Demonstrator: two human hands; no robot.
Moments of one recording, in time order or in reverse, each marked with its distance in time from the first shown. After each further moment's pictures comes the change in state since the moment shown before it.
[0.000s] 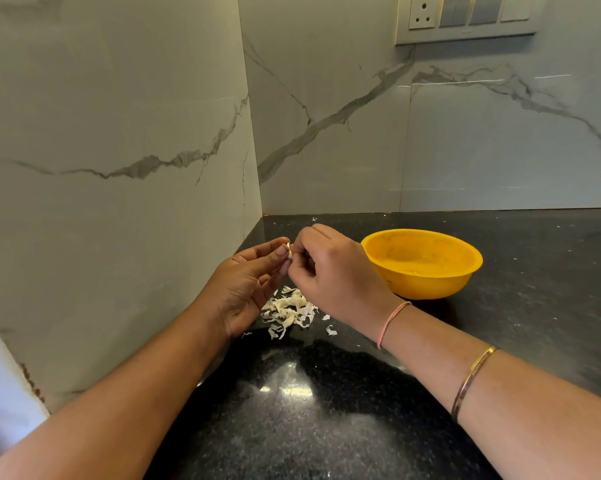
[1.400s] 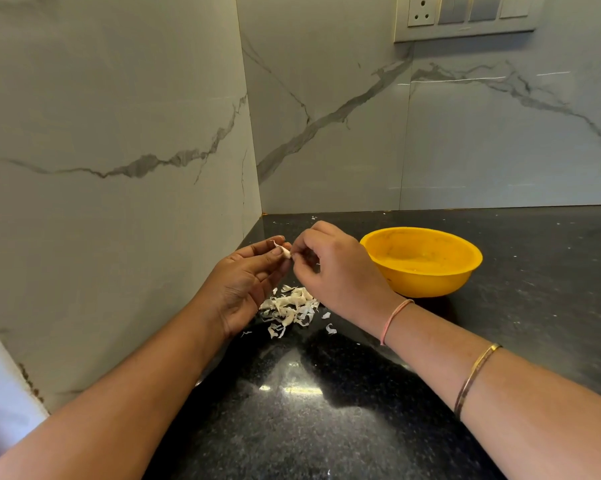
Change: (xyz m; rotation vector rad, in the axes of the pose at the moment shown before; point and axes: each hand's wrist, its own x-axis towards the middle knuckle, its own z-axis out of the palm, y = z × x) left_hand 0.000 0.001 0.000 0.014 0.011 0.027; right_hand -0.001 0.003 -0.002 0.068 -0.054 0.081
